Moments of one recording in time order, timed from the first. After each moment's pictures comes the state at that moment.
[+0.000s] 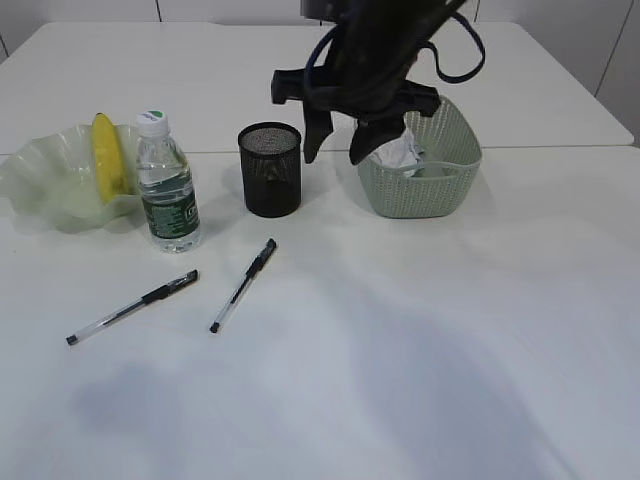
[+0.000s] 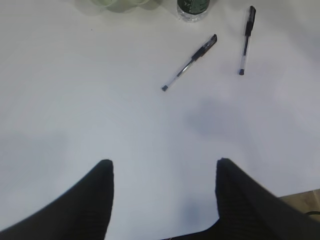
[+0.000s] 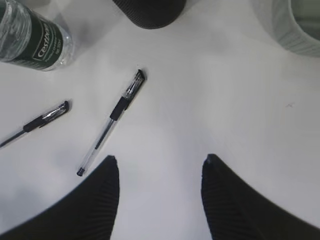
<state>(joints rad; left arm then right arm) -0.20 0.70 -0.98 0.01 1.24 -0.12 0.49 2.12 -2.05 0.10 1.19 0.31</state>
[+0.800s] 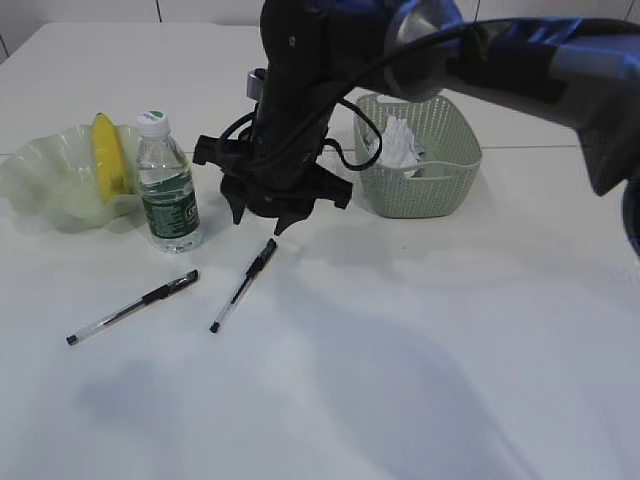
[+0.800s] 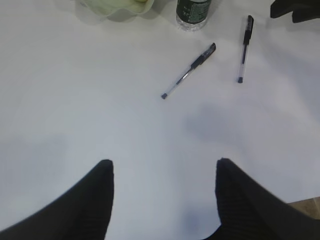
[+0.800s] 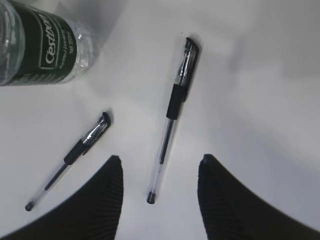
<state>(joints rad) -0.20 0.70 -0.98 0.01 1.21 -0.12 0.63 2.29 -2.09 0.09 1.08 0.76</state>
